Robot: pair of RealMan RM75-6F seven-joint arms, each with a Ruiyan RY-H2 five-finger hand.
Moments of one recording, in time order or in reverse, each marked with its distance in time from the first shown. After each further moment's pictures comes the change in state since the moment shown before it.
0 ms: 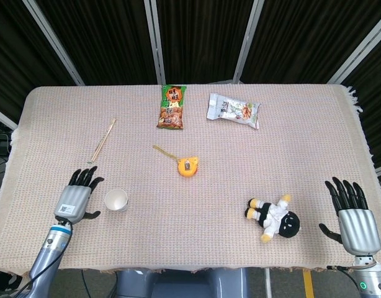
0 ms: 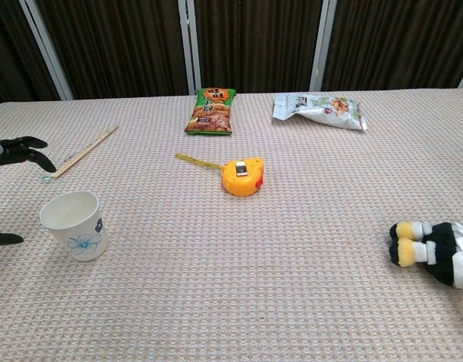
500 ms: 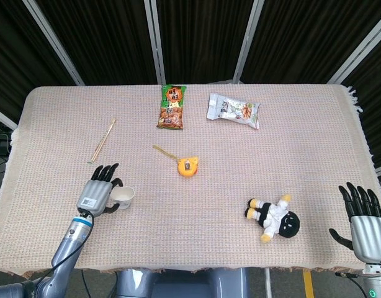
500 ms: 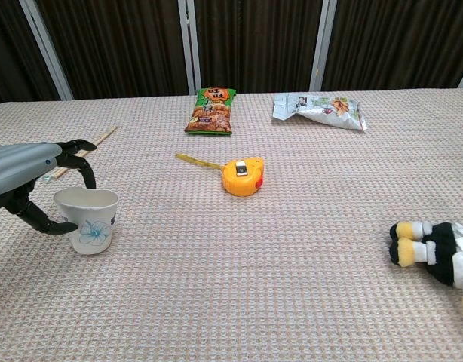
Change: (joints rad) left arm -0.109 -0.100 -0.028 0.031 -0.095 -0.049 0.059; right arm -0.050 0.008 -0.009 0.017 0.020 0.049 0.021
